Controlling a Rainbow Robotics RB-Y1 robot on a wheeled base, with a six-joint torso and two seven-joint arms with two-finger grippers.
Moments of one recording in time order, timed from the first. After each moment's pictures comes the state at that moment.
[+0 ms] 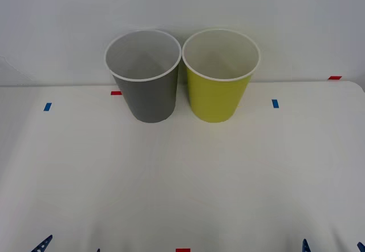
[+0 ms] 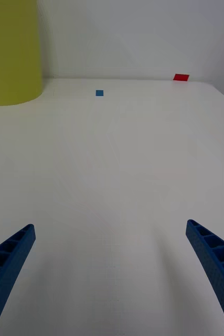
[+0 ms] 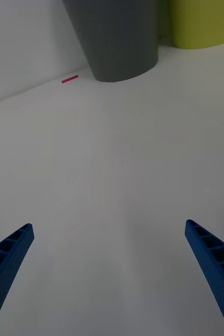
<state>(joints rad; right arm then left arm) 1.10 -0.18 0.10 -1.99 0.11 -0.48 1.35 1.04 0.35 -0.22 -1.96 -0.08 -0.46 -1.63</state>
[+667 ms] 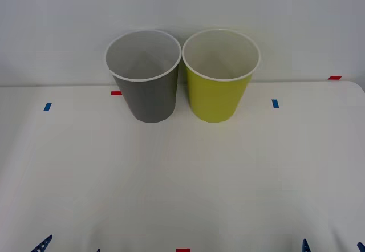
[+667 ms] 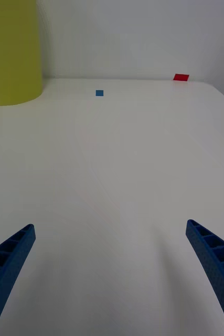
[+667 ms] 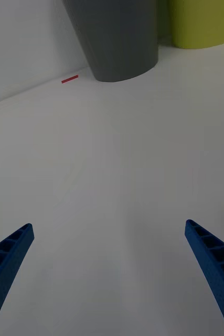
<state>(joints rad) 1.10 -0.18 0.10 -1.99 0.11 -0.48 1.35 1.04 0.35 -0.22 -1.96 -0.08 -0.46 -1.63</state>
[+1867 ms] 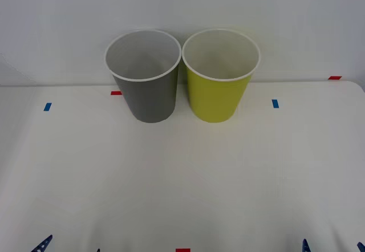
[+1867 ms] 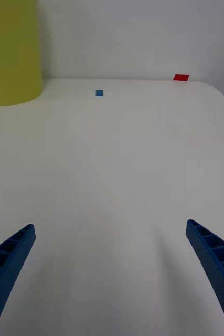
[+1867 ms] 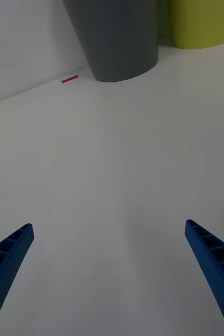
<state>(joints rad) 1.10 -0.18 0.10 -1.99 0.11 -0.48 1.35 1.04 0.35 -0.22 -1.96 -0.08 -0.46 -1.63</state>
